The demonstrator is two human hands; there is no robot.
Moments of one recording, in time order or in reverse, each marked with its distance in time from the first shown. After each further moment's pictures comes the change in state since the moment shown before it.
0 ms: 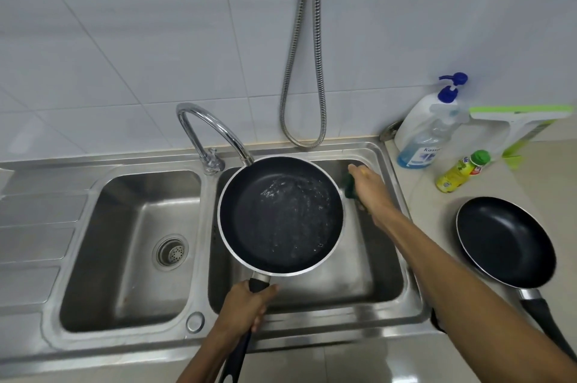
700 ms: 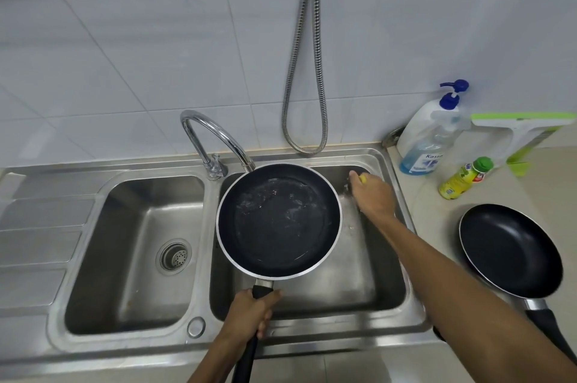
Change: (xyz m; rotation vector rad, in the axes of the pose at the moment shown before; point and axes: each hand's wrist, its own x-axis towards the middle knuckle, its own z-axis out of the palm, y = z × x) left_hand -0.002 -0.001 0.010 -0.104 -0.010 -0.036; right_hand 0.036 0.030 0.006 -0.425 0.197 -0.167
